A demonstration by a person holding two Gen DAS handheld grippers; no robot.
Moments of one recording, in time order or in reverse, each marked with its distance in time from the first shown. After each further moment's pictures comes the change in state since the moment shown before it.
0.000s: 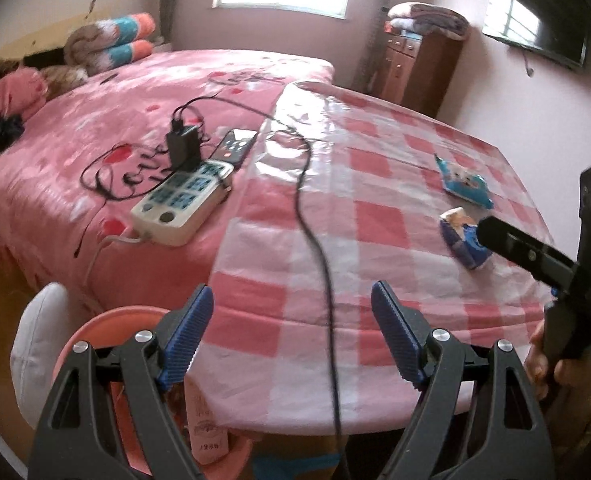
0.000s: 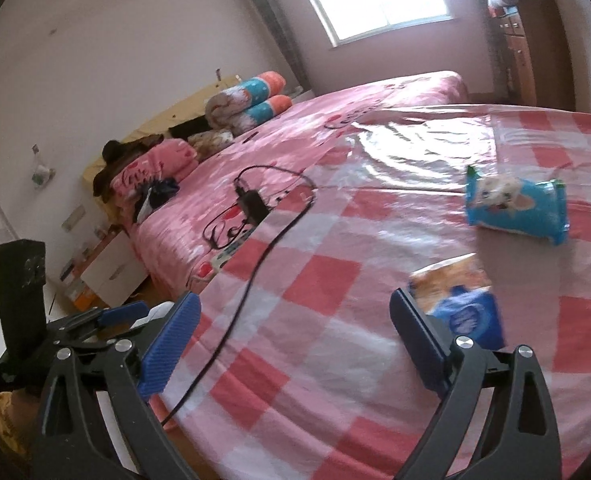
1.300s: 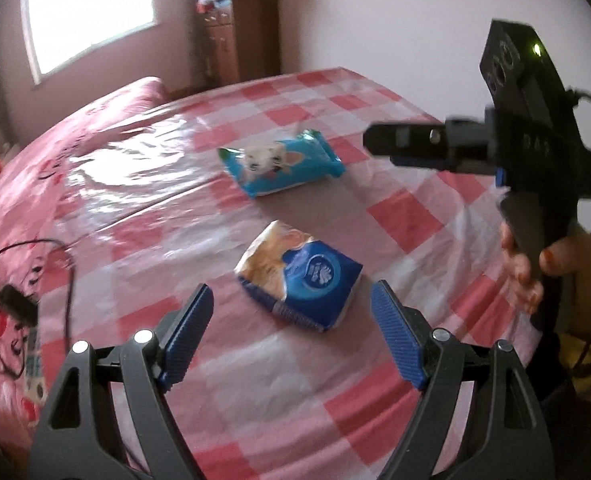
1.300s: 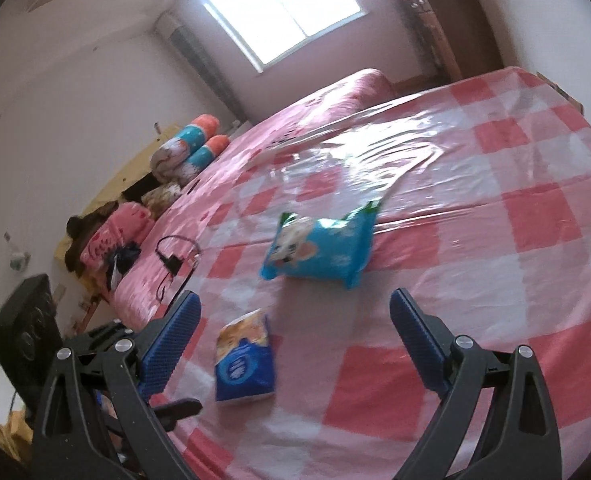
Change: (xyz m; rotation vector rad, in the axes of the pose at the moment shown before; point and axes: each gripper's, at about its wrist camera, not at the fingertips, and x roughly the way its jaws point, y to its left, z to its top) left arm 0.079 -0.178 0.040 0.554 0.070 -0.299; right arm -0.060 -0.156 0.022 0.259 -0.078 -0.087
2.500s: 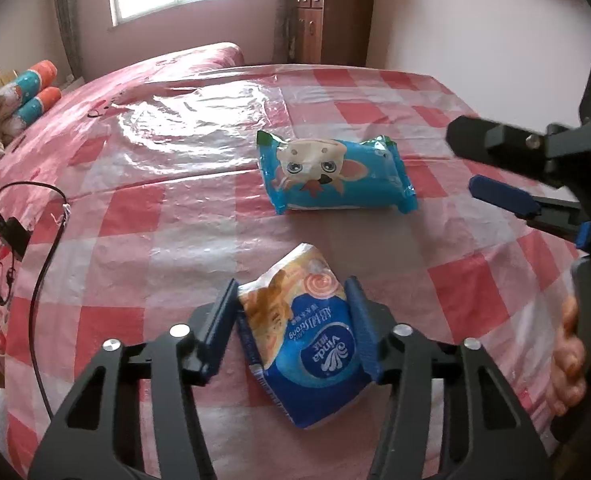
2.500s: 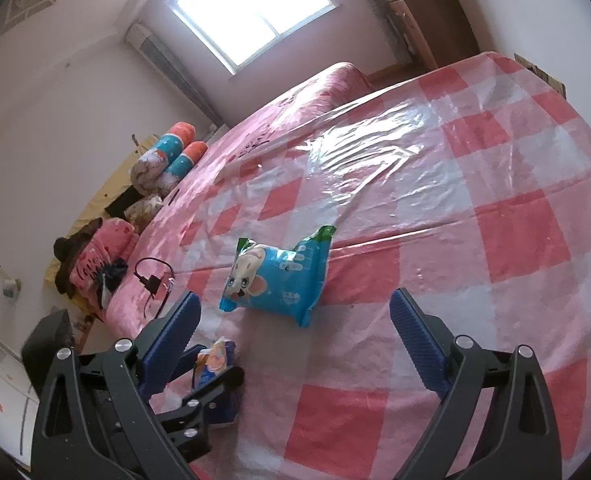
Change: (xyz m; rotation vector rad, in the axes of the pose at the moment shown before) left arm 0.058 -0.001 0.024 -0.301 0.022 0.186; right arm 0.014 -0.026 0.025 0.066 0.014 -0.055
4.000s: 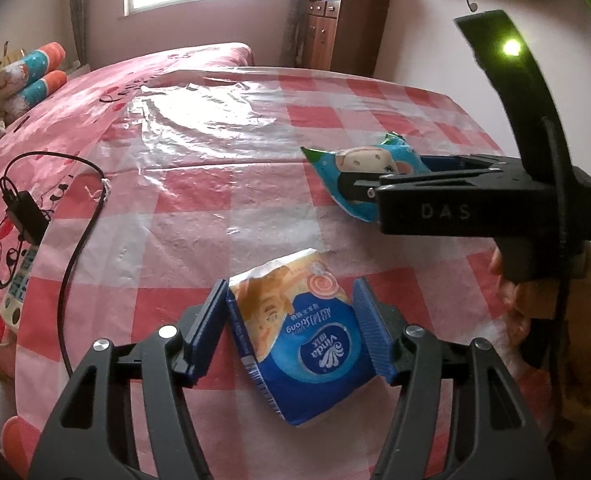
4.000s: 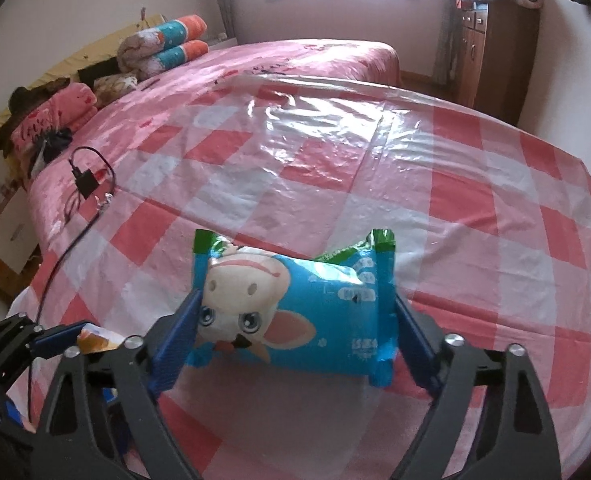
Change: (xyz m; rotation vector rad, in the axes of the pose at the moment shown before) left arm -0.013 0.055 -0.017 -0.061 -0.025 -0.028; right arm 0.105 0.078 0.005 -0.447 0.191 -0.233
